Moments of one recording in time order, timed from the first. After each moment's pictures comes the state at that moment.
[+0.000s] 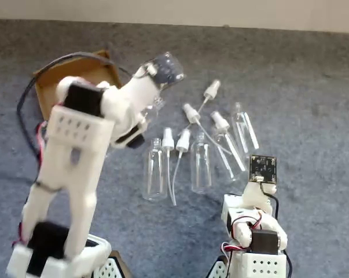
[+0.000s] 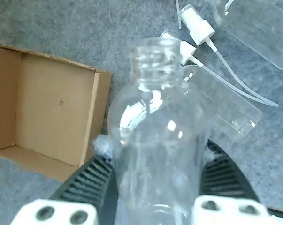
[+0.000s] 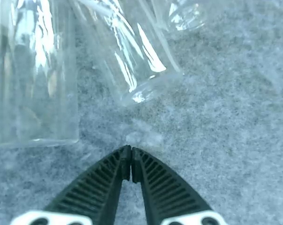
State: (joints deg) left arm 11.1 -14.8 -8.2 99.8 -32.0; right arm -0.8 -104.8 95.7 71.6 -0.3
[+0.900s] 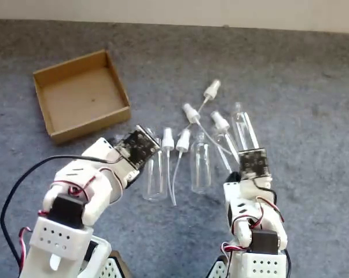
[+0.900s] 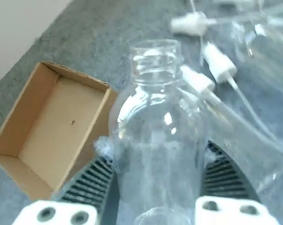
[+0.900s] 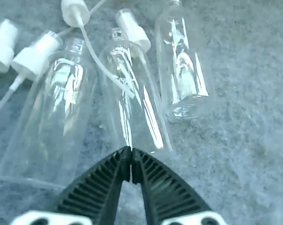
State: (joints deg) left arm 11.4 -70.8 61.3 58.5 -24.0; right arm -0.8 -104.8 95.6 56.1 16.4
